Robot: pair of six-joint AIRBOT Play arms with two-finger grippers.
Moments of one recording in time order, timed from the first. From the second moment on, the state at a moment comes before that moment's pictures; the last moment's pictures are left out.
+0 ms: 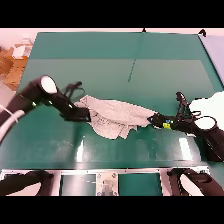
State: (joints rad) left arm -0.33 -1.30 0.97 1.05 -1.24 -1.51; right arm -0.04 -0.84 0.41 -0.72 0.79 1.25
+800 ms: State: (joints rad) left arm -0.51 -1.35 0.79 0.86 -0.79 -1.51; right arm -0.04 -0.84 0.41 -0.72 0.78 1.25
